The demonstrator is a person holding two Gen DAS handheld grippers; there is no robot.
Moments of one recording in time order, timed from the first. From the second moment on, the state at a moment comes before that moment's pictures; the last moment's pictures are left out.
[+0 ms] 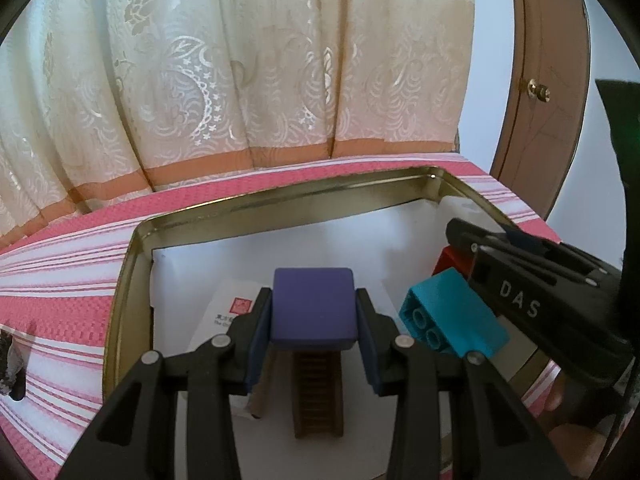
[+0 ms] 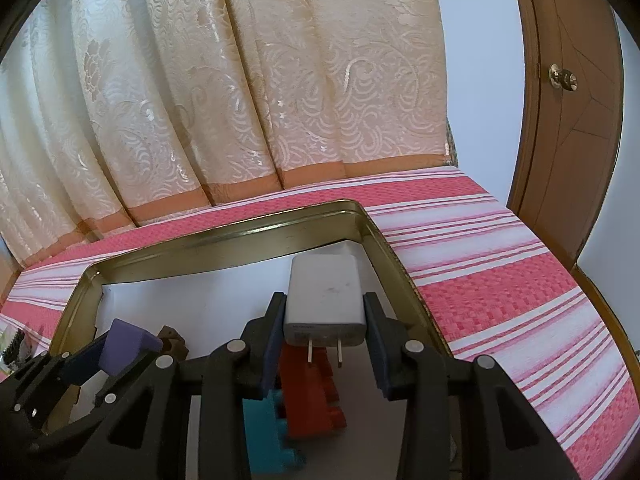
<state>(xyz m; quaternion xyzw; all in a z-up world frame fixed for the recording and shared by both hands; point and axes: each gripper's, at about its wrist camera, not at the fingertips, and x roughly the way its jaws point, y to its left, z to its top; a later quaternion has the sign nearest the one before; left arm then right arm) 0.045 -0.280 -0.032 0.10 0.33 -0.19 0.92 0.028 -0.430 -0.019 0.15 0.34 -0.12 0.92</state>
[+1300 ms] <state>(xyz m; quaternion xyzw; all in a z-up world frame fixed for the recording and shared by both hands) 0.012 -0.181 0.000 0.07 0.18 -0.11 0.97 -0.046 -0.413 0.023 0.16 0.14 -0.25 0.95</state>
